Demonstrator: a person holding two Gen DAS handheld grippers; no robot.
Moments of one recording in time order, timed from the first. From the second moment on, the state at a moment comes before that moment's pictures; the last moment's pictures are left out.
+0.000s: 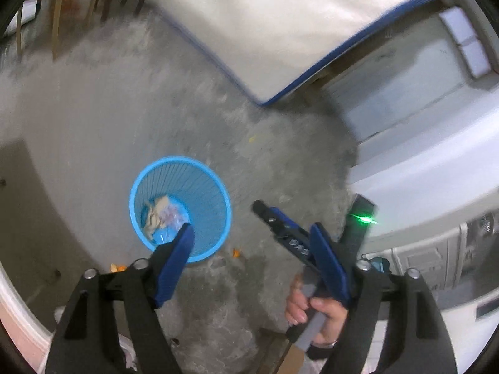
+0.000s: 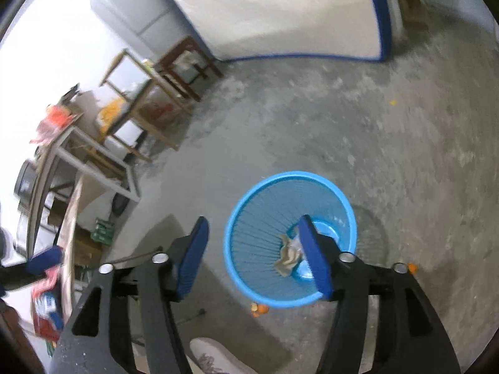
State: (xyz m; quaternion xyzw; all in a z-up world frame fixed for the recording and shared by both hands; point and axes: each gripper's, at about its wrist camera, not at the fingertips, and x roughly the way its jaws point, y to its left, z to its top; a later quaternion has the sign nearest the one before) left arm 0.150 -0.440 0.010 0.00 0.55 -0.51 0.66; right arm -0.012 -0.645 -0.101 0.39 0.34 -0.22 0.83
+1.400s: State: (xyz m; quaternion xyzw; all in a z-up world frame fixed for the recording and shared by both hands) left arm 0.067 0.077 0.017 -0.08 0.34 -0.16 0.92; right arm 0.099 -0.207 0.062 0.03 0.34 0.15 0.93
